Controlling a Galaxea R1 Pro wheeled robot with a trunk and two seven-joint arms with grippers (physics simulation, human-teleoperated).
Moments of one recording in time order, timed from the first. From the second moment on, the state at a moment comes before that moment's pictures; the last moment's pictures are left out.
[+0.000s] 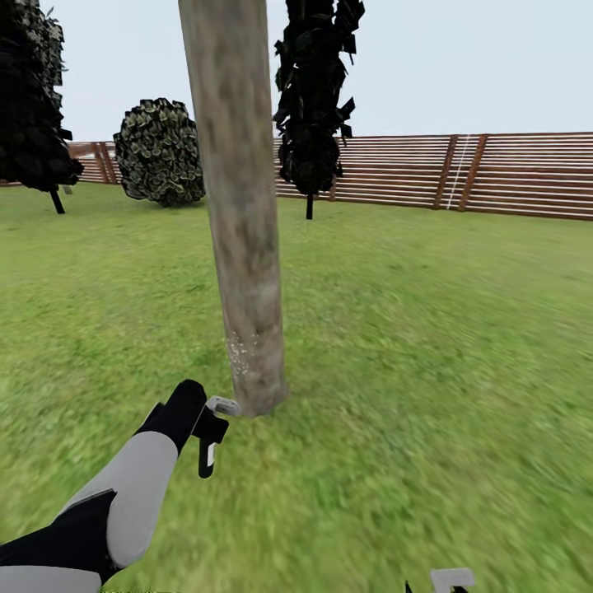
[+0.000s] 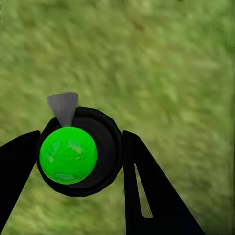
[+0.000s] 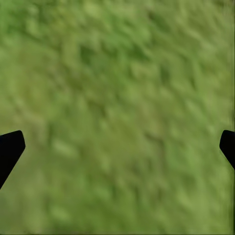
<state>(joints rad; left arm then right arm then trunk) -0.95 -0.10 0.36 -0.48 -0.92 0.87 -0.53 -0.39 -0.05 -0.47 -0.07 0.54 -0.39 -0.08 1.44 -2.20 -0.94</state>
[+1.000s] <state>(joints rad) -0.95 -0.11 0.36 -0.48 -0.92 0.87 -0.53 -0.39 -0.05 -0.46 -0.07 0.54 -0.39 -0.08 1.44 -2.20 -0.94</state>
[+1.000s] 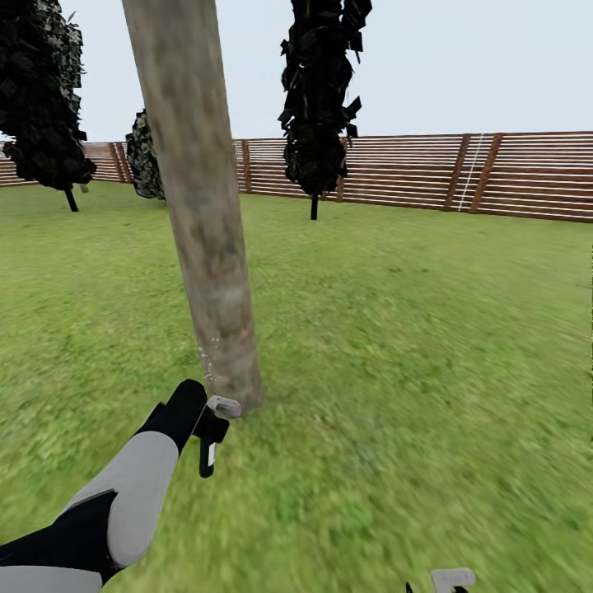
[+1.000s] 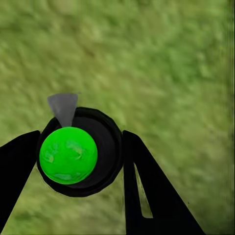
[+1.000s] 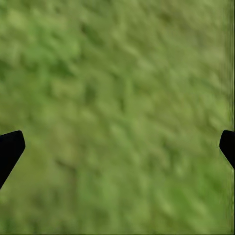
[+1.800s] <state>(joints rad) -0.95 -0.10 0.35 -0.48 -0.92 0.87 -0.53 -0.39 -0.05 -0.47 -0.07 0.54 -0.39 -0.08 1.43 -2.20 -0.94</state>
